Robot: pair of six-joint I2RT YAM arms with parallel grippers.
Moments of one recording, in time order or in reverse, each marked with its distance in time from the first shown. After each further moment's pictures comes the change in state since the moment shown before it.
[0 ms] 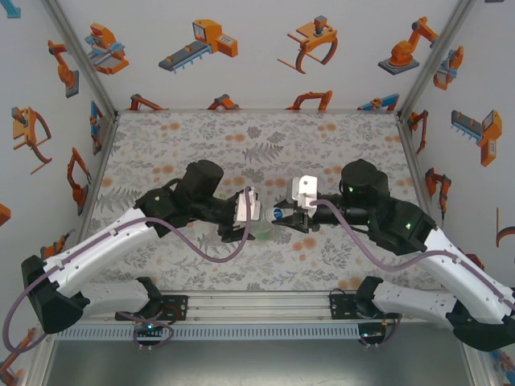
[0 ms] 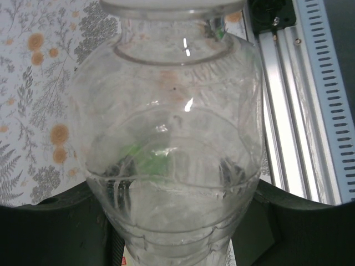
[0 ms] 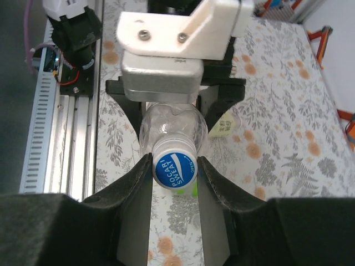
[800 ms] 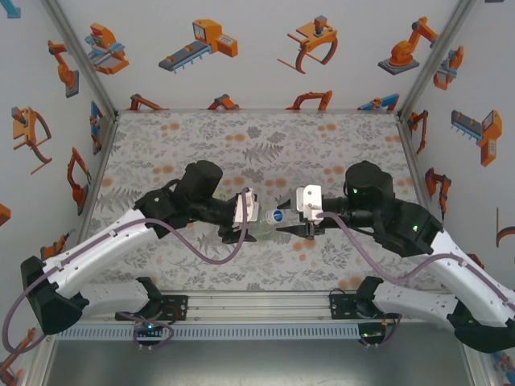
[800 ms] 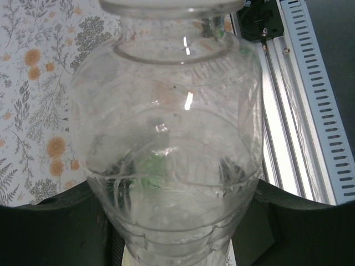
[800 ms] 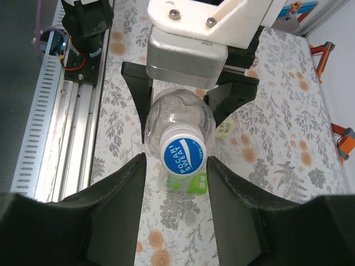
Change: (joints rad) left arm 0.000 -0.008 -0.012 0.025 0.068 0.002; right arm 0.000 -0.017 0.029 -0.075 -0.073 -0.151
